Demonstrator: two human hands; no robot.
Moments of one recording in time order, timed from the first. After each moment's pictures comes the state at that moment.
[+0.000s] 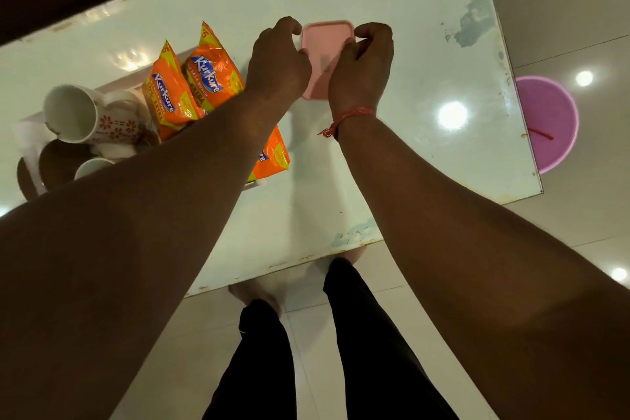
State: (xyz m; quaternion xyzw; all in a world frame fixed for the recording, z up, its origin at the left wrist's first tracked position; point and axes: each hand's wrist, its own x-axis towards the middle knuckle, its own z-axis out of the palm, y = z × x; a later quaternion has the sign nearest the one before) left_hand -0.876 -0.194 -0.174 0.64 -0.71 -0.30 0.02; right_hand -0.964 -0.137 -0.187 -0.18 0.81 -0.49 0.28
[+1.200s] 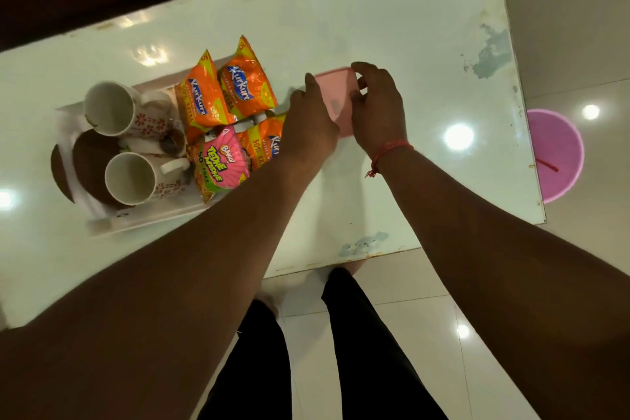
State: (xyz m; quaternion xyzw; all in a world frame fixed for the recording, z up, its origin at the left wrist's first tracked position) left_hand -0.866 -0.136 -0.170 0.66 -0.67 -0.34 -0.04; right_hand -0.980 -0.115 -0.202 -0.47 0.77 -0.28 0.32
